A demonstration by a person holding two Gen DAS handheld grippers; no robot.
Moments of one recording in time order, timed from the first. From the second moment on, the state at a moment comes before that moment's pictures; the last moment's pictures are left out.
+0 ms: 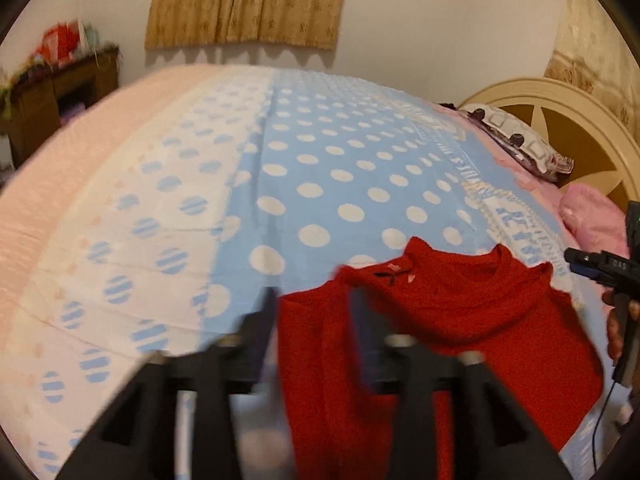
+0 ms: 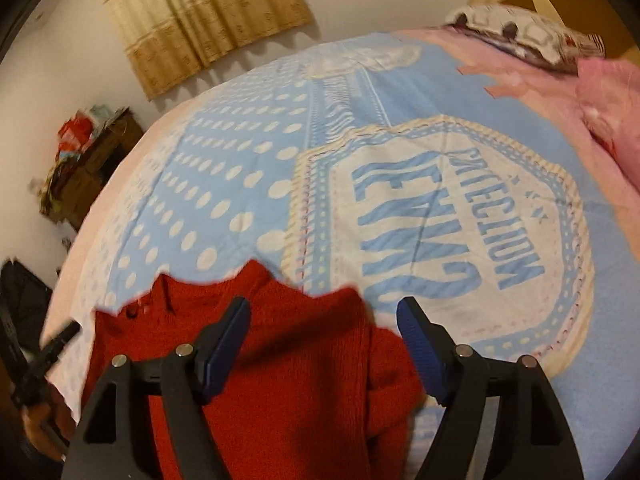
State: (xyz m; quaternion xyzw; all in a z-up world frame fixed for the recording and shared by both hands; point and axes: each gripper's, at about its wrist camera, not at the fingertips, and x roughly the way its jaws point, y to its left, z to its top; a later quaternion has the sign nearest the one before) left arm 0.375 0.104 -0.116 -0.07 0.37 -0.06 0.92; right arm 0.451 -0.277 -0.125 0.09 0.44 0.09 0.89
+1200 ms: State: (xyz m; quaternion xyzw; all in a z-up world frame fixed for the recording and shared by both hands) left arm 0.265 0.051 -0.148 0.04 0.38 -0.07 0.92; right arm 0.280 -0.209 -0.168 -0.05 0.44 0.12 0.89
